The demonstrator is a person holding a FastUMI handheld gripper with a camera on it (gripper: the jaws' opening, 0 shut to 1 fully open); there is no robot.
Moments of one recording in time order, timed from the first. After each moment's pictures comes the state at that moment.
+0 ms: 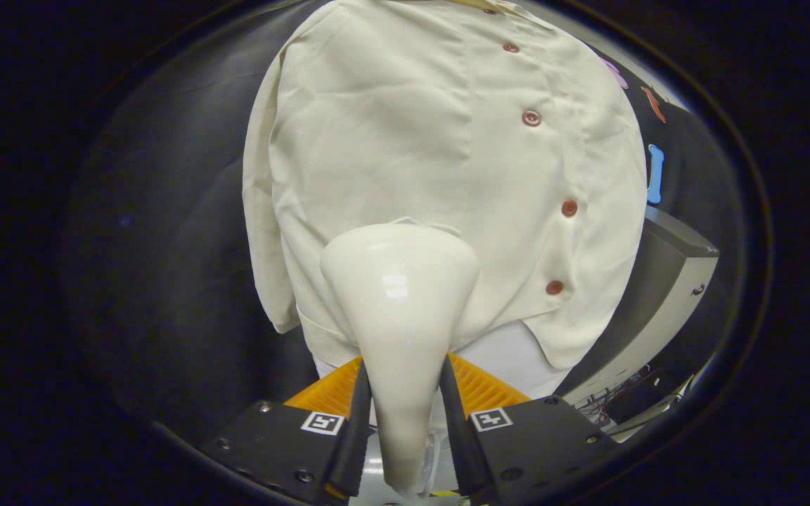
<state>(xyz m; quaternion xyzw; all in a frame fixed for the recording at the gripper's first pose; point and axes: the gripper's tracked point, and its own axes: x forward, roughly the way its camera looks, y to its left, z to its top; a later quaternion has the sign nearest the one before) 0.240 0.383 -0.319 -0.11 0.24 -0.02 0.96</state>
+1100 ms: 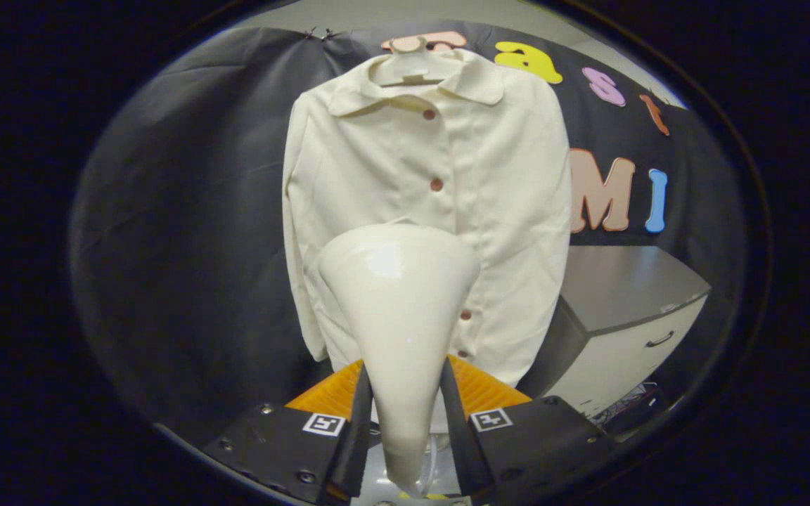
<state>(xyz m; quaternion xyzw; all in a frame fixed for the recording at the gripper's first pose) 0.135 0.335 -0.128 -0.09 0.18 0.07 0.98</state>
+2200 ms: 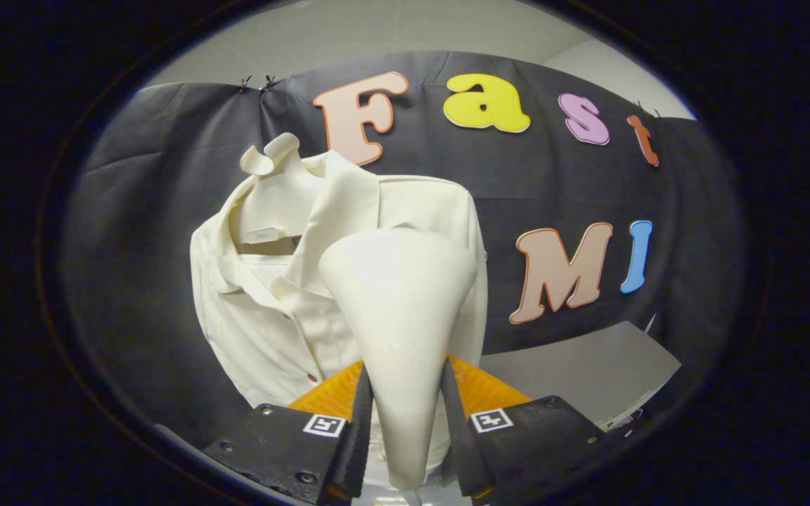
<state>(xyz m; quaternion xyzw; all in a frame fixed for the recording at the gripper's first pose) 0.221 0.264 0.093 -0.07 0.11 0.04 0.99</state>
